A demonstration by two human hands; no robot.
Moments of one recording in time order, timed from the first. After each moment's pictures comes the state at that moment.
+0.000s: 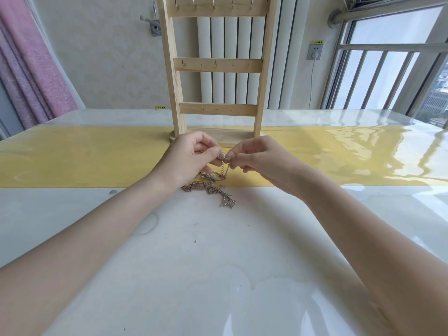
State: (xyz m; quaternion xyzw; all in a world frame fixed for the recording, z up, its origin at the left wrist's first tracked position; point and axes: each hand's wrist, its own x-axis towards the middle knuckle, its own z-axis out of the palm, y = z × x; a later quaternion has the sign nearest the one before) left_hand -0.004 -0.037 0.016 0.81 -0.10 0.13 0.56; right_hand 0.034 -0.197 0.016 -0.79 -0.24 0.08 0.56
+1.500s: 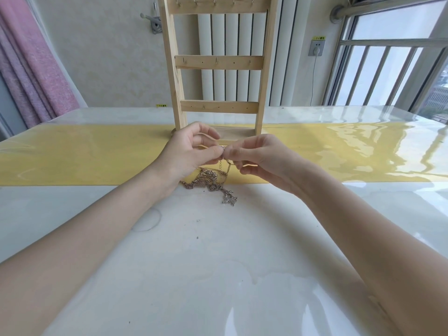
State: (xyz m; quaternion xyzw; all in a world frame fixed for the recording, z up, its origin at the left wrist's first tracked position) left_hand -0.006 -0.033 0.019 0.76 -0.10 0.10 0.63; right_hand 0.034 -0.197 0.014 -0.72 -0.22 0.14 0.64
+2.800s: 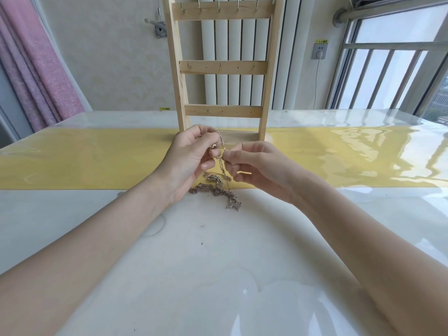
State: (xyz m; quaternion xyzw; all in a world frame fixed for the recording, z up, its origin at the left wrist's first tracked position) left_hand -0.010 -0.043 0.027 0.63 -0.06 0.09 0.77; right_hand 0.024 -0.188 0.016 -0.65 -0.25 0.20 0.69
